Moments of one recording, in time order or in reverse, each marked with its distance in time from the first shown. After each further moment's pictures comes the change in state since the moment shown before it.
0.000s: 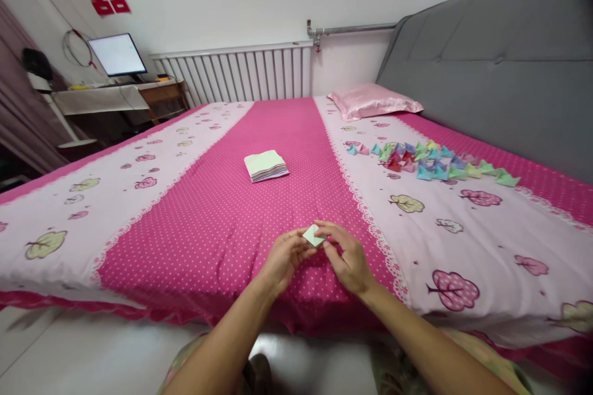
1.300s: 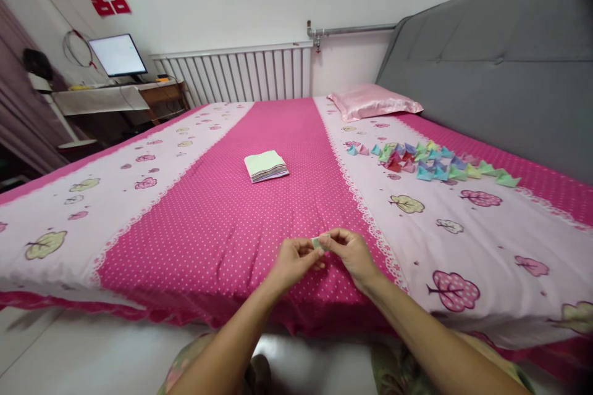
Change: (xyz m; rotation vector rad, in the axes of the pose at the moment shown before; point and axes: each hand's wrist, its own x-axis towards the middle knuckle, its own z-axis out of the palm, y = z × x) left_hand 0.001 -0.009 0.001 0.550 -0.105 0.103; right_hand 0.006 0.009 0.003 0.564 0.045 0.522
